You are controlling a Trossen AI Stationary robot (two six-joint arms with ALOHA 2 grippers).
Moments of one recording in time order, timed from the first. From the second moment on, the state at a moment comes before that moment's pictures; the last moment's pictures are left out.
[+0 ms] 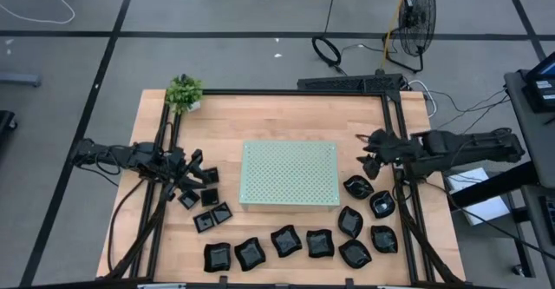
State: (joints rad) left arm -0.19 0.01 0.02 0.05 0.21 -0.37; right arm 0.08 0.66 0.65 -0.95 0.31 0.73
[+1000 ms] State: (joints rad) left arm -0.19 0.01 0.02 0.06 0.21 -0.37; right arm 0.07 0.84 0.31 -0.72 0.03 0.92
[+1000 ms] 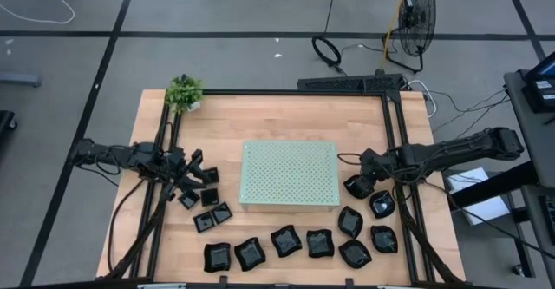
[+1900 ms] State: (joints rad) left arm -0.19 0.01 0.02 0.06 0.21 -0.37; right arm 0.07 0.79 0.30 -0.68 0.03 0.93
